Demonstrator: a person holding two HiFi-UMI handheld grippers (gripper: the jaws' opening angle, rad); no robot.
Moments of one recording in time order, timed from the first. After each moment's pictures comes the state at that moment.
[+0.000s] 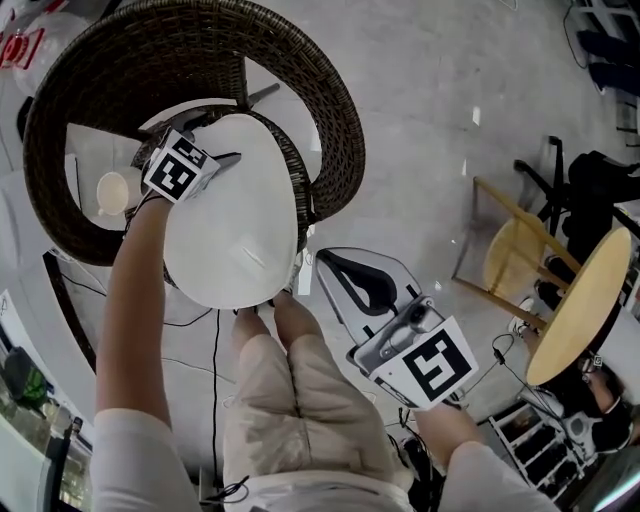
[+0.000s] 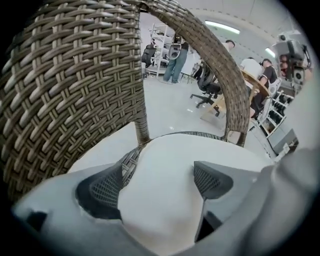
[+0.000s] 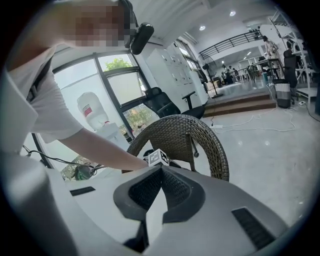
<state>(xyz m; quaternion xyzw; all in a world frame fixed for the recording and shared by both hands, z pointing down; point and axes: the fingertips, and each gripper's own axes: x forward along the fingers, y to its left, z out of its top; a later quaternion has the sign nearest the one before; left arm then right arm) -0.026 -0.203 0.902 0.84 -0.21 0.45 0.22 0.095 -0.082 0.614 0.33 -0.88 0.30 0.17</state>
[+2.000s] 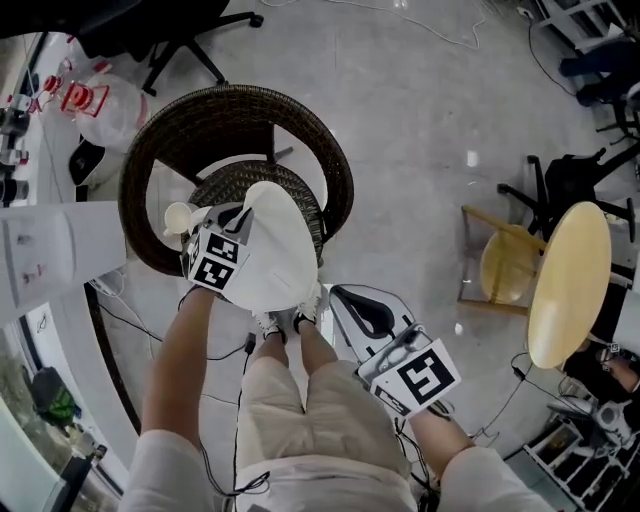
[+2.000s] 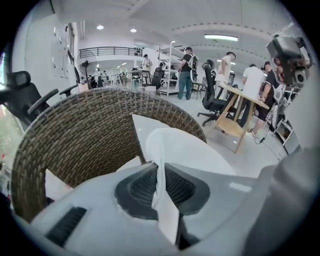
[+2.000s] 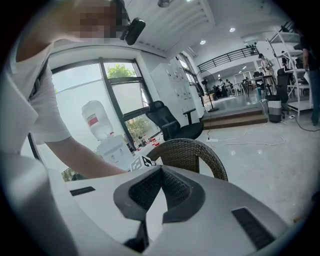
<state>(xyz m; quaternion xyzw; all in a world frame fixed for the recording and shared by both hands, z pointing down) -0.041 -0.124 0.710 0.85 -0.32 0.38 0.17 0.075 -0.014 0.472 0.38 -0.88 0.26 0.14</state>
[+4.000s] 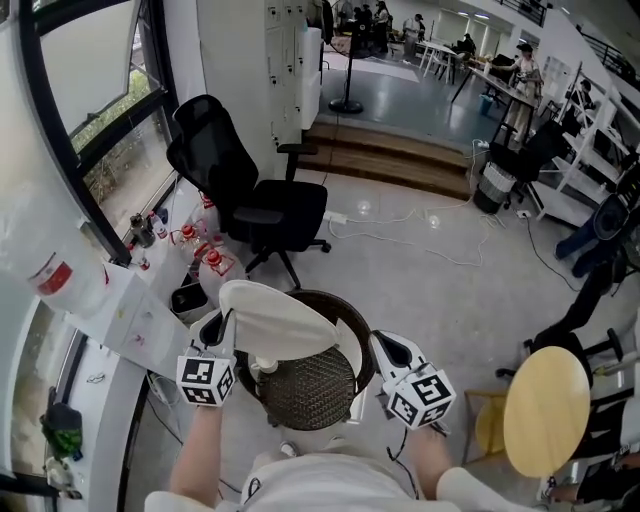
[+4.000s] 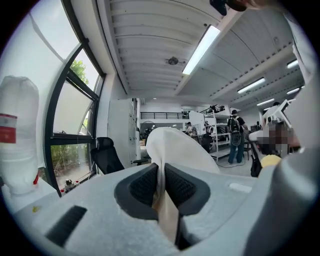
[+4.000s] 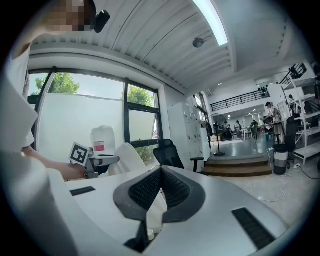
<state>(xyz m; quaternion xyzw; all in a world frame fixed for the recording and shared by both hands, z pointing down) -0.253 -0.065 0.211 0.78 -0.63 0.05 0.02 0.037 -0.051 0.188 0.40 -0.91 0.07 0.04</state>
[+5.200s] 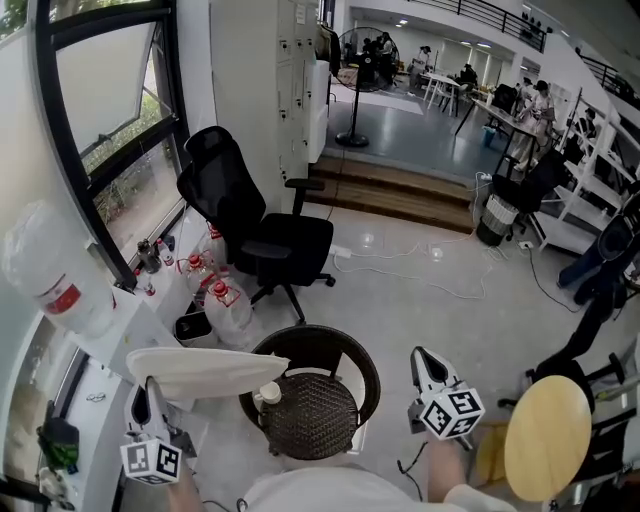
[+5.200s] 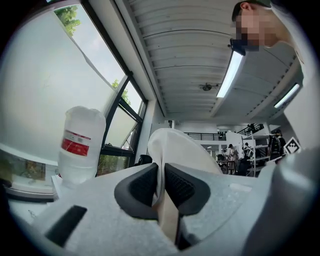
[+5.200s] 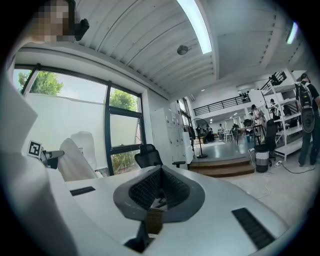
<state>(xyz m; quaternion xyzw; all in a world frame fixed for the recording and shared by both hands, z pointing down) -0.391 0.087 0.141 0.63 -0.77 -0.10 -0.01 0.113 -0.099 0.169 0.49 -0.87 0.08 0.01</state>
